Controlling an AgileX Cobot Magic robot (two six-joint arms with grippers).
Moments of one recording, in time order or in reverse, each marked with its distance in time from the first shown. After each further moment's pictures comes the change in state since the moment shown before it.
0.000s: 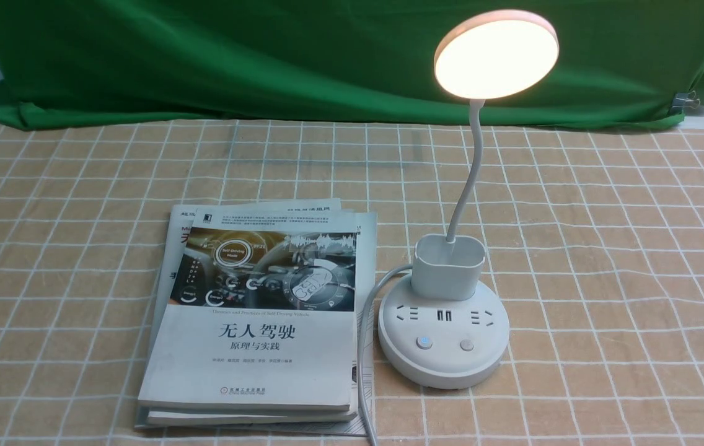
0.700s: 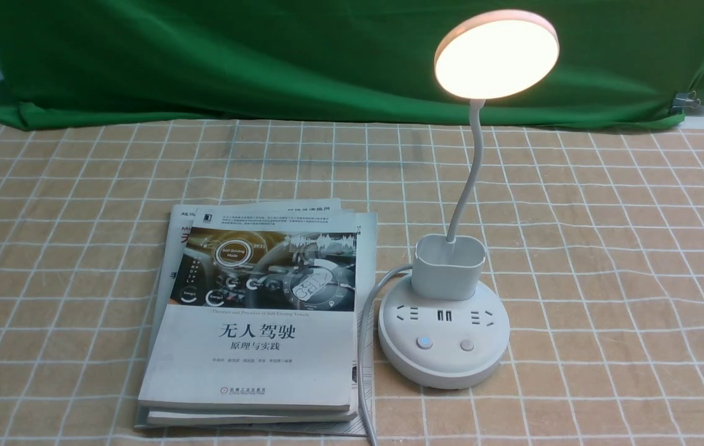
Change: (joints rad) right arm 0.000 0.000 0.000 0.094 -0.304 0.446; left arm 0.000 0.000 0.000 0.000 0.000 0.000
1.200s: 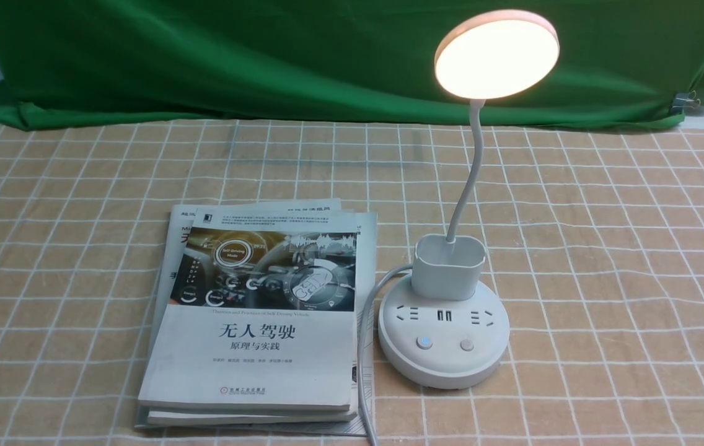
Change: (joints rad) right arm 0.000 0.345 -0.417 0.005 0.544 -0.242; left arm 0.000 0.000 0.000 0.000 0.000 0.000
